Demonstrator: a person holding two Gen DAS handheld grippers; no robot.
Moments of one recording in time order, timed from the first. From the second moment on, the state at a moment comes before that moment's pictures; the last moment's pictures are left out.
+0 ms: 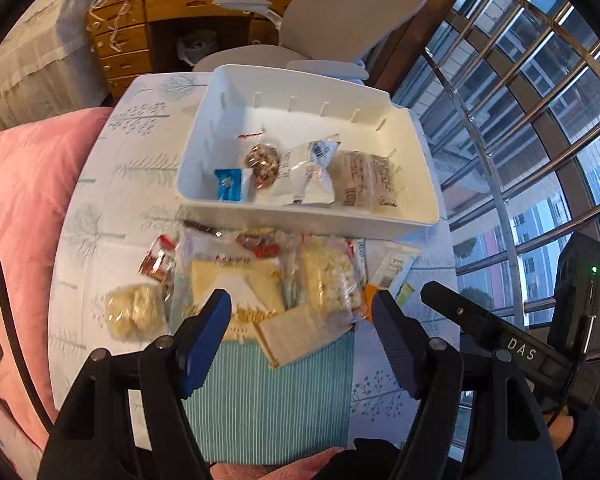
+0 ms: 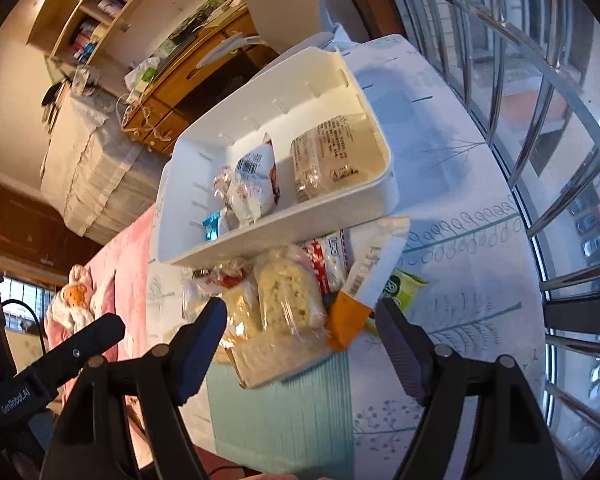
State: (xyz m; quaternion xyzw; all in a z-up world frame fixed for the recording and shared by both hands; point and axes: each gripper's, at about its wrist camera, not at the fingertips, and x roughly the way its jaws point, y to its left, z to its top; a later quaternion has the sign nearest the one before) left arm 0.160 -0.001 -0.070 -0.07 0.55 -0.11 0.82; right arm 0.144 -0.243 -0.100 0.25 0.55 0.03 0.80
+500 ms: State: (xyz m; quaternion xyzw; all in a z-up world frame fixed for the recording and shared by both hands) left arm 0.124 0.072 -0.090 -0.12 0.56 -0.03 0.82; right arm 0.147 -0.225 -0.124 0.25 0.60 0.06 0.76
